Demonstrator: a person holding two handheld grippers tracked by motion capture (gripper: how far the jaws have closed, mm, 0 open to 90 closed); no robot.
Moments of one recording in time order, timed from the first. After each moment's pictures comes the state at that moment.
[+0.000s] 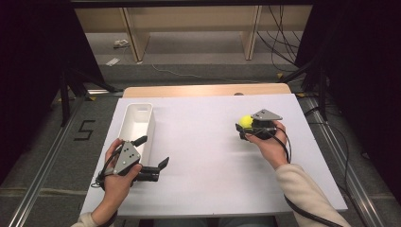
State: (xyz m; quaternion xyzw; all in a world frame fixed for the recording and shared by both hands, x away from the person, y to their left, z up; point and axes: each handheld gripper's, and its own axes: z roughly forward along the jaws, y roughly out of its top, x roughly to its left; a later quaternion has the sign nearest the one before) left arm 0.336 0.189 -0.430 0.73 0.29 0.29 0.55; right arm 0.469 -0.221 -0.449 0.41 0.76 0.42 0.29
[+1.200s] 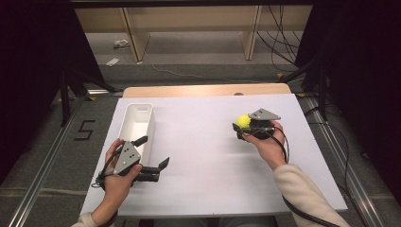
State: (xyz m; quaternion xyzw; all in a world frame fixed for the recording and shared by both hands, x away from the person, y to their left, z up) left arm 0.336 0.188 -0.431 0.73 0.29 0.28 0.55; right arm 0.466 -0.212 -0.443 0.40 0.76 0.44 0.28
